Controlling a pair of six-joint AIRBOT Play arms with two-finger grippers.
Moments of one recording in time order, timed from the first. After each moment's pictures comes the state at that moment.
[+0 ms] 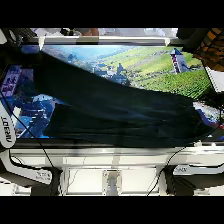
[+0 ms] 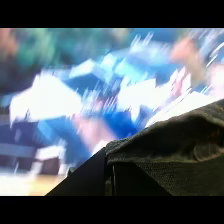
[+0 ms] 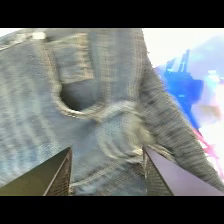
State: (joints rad) left arm 0.11 -1.62 2.04 1.62 -1.55 -1.50; right arm -0.66 -1.51 1.42 -1.27 1.30 1.35
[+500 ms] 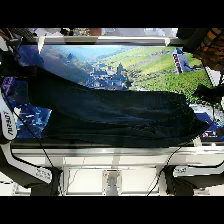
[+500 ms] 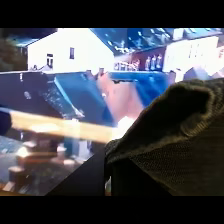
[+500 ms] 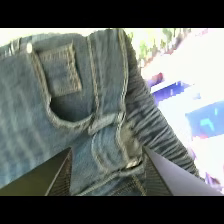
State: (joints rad) left arm 0.17 -1.73 2.02 1.70 -1.61 -1.47; right arm -0.55 -1.51 1.42 -1.31 1.21 1.36
